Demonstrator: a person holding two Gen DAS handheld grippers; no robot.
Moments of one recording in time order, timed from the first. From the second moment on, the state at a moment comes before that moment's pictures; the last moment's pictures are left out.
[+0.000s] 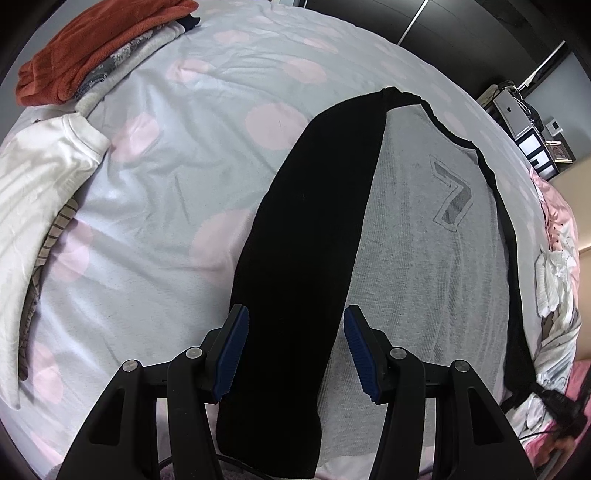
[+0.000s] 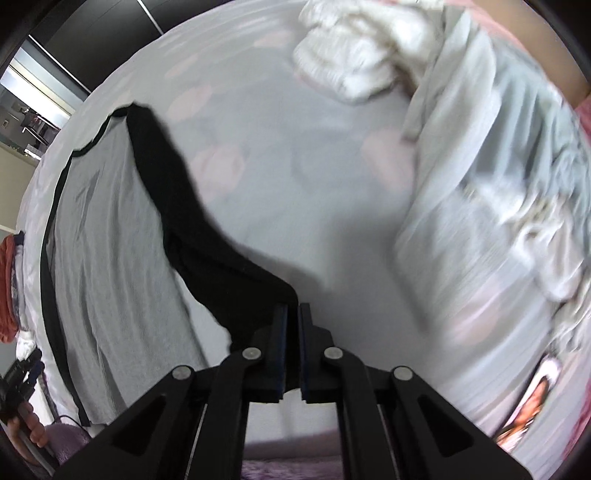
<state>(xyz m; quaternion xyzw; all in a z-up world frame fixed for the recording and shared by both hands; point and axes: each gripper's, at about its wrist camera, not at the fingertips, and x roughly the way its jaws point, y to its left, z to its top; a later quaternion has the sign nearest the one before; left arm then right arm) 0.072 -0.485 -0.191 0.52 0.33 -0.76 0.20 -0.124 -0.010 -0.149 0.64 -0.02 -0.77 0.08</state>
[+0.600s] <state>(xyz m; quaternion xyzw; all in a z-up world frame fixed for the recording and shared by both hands) 0.054 -0.505 -0.201 0.51 0.36 -0.76 0.20 -0.267 0.085 -0.147 0.66 0.02 -0.75 -0.04</state>
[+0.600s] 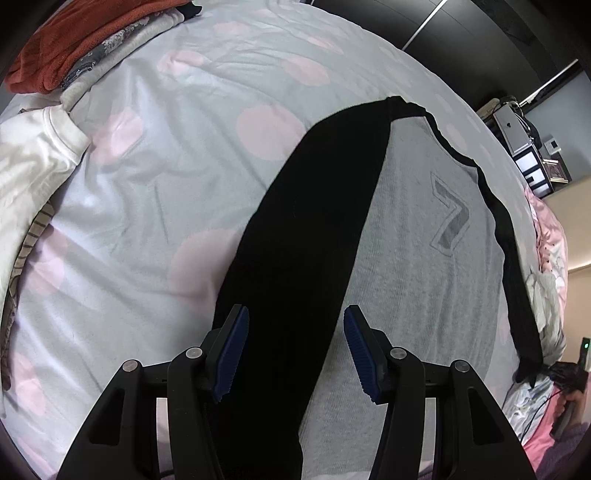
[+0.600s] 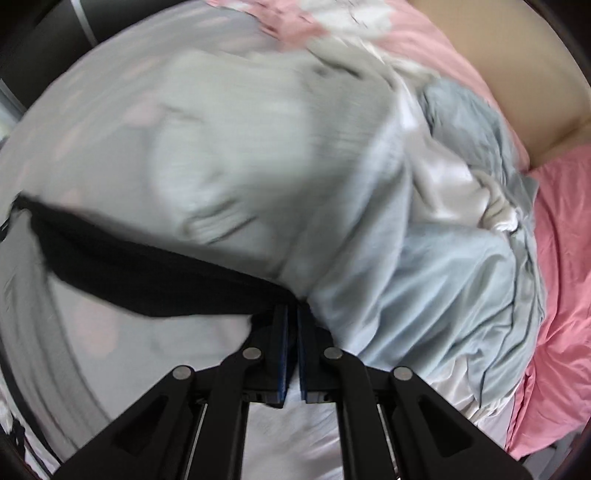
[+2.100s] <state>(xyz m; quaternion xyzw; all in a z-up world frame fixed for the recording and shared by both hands) 0.038 -0.458 -0.230 0.63 0.27 -0.72 0.15 -0.101 -0.058 -0.172 0.53 -0.08 -0.84 0.07</state>
